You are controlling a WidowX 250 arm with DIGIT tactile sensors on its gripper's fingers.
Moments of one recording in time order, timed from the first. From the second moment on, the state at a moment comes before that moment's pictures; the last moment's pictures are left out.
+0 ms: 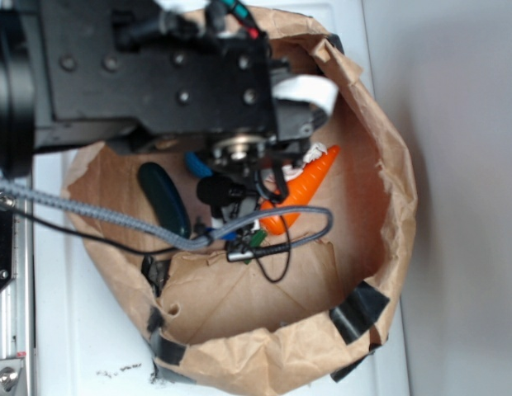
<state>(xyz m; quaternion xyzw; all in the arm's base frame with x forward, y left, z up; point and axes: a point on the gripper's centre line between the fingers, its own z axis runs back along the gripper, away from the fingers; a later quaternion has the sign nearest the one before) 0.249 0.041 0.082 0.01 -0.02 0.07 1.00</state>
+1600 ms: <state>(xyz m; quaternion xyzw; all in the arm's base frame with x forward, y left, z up) 0.236 0.051 0.038 0.05 -0.05 0.06 1.00</state>
